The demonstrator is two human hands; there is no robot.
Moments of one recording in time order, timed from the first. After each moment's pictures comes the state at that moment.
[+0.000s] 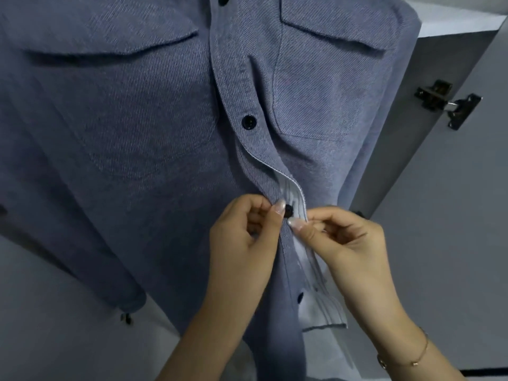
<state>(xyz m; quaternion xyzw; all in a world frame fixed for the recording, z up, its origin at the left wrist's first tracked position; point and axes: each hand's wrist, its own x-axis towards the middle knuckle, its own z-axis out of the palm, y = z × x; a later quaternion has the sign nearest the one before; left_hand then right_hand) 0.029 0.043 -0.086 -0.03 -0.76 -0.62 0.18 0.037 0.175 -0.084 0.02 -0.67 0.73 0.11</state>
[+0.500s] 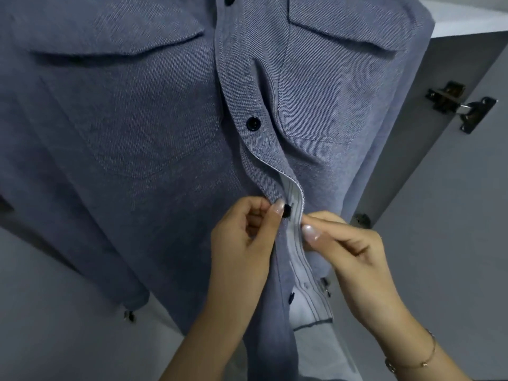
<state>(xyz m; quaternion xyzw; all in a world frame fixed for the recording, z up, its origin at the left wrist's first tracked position) 0.025 0.042 -0.088 -0.02 -0.73 -0.66 0.15 0.034 0.183 -0.093 0.12 -0.64 0.75 0.05</state>
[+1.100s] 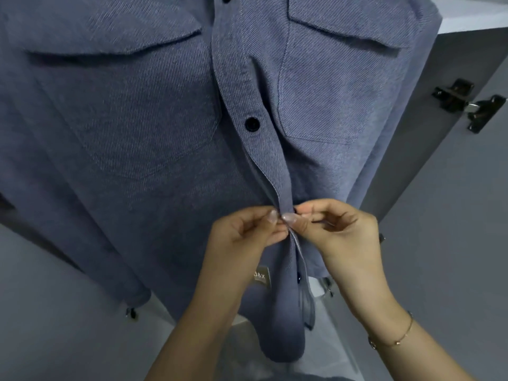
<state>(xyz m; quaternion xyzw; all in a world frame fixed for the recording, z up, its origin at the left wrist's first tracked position) 0.020 0.040 -0.084 0.06 -0.63 -0.77 0.00 0.009 0.174 -0.090 0.01 -0.68 0.73 0.10</state>
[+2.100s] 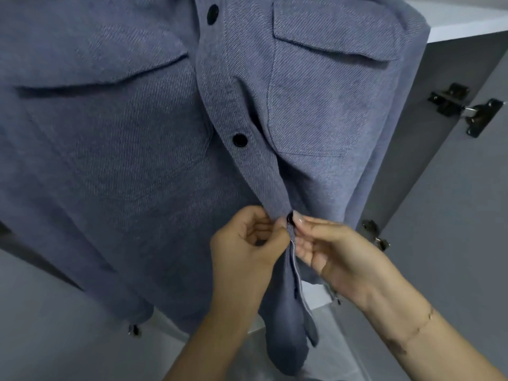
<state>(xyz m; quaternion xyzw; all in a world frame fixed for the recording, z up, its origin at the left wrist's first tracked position) 0.007 0.053 -0.092 -0.01 -0.72 -0.68 0.15 -0.011 0.184 -0.079 -0.11 -0.45 0.85 -0.22</state>
